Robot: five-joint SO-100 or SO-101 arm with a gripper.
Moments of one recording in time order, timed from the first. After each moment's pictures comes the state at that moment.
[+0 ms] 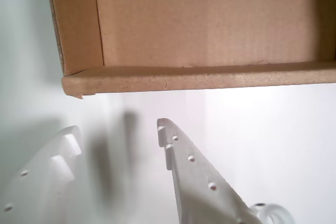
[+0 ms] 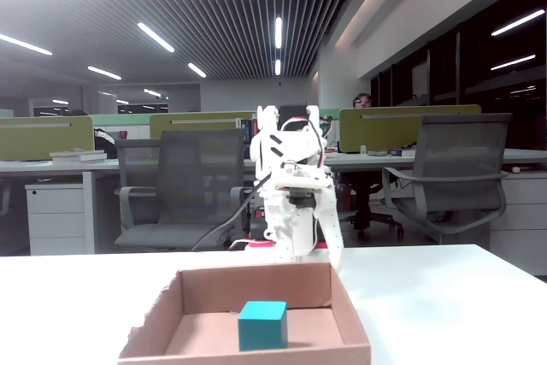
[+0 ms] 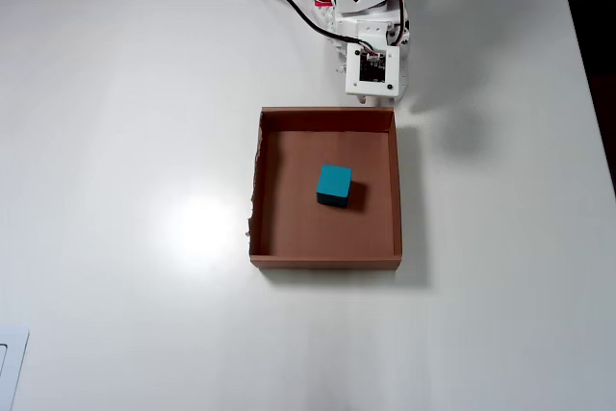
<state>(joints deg) -8.2 182.9 170.7 65.3 -52.7</state>
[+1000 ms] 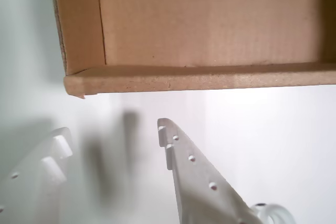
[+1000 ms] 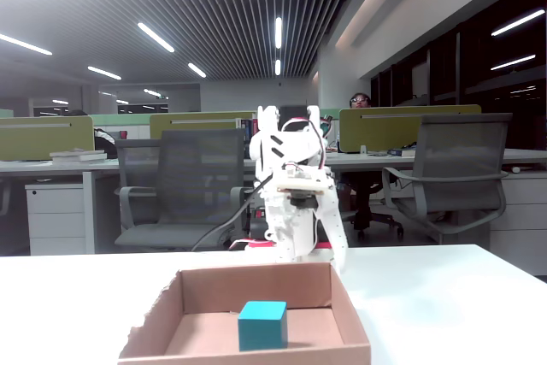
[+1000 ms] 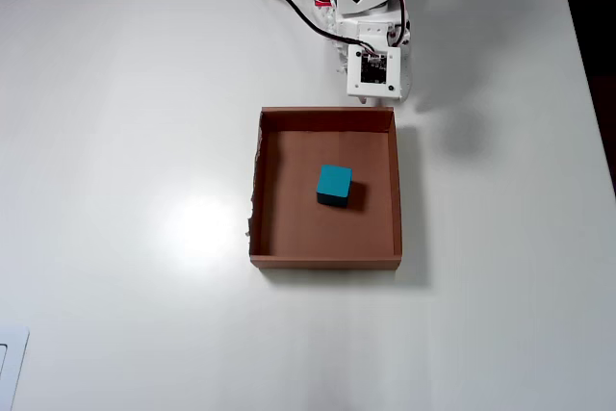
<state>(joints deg) -8.9 181.8 170.7 63.6 -52.7</state>
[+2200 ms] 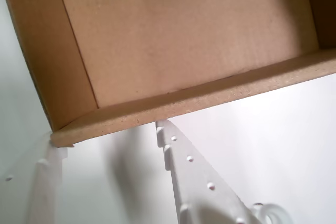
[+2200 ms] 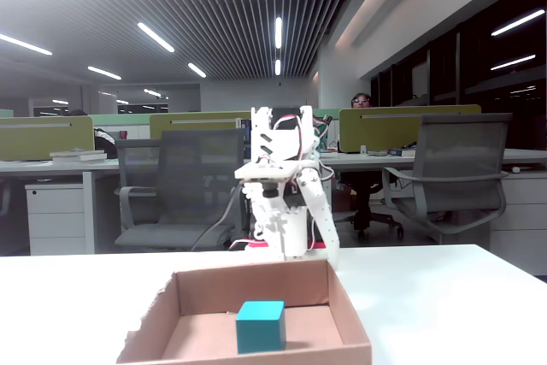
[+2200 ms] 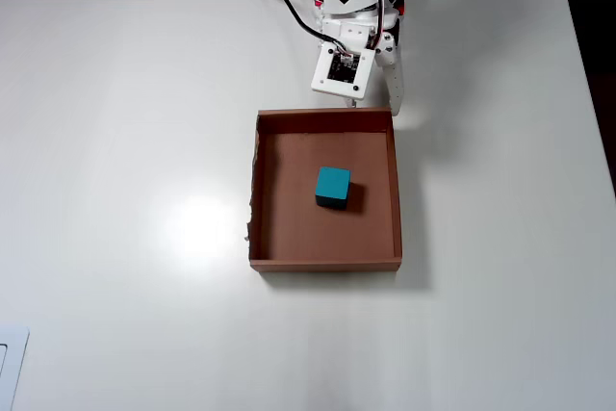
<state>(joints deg) 2.9 181.7 170.8 55.8 -44.6</state>
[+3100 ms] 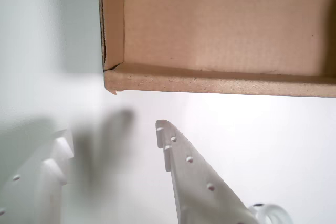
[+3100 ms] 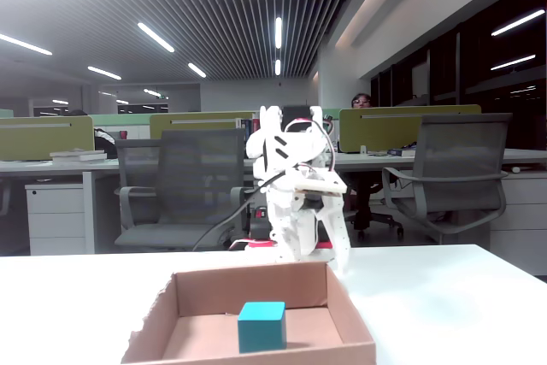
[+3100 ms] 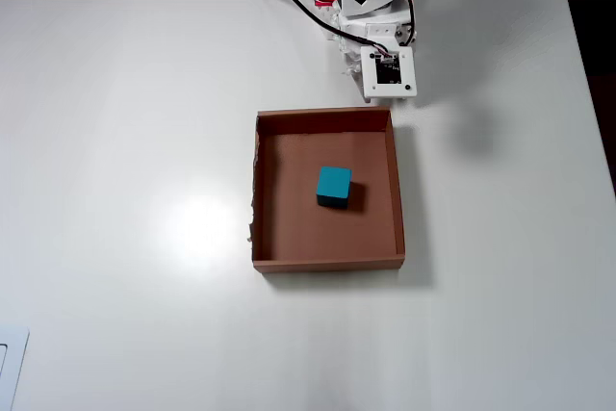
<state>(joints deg) -12.0 182.5 170.8 65.5 -59.3</state>
